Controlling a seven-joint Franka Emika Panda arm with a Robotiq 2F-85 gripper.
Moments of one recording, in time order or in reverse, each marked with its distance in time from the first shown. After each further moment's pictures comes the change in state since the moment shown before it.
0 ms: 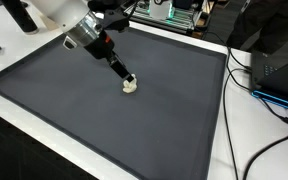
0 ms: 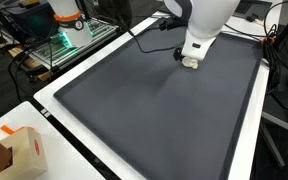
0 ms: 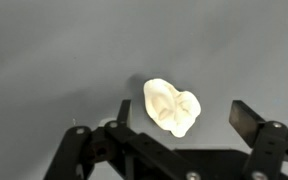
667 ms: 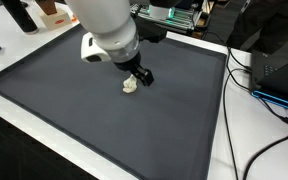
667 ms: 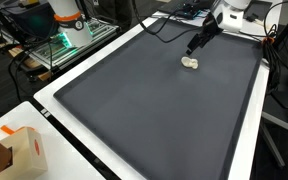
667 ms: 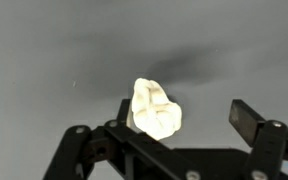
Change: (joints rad) arm 0.189 0.125 0.001 0.295 -0.470 -0.209 0.099
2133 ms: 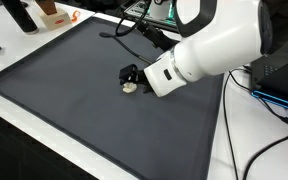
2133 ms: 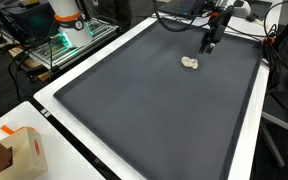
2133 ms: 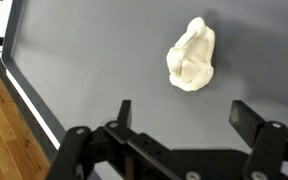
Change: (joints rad) arm 0.276 0.133 -0.064 0.111 -0.663 -0.019 -0.186
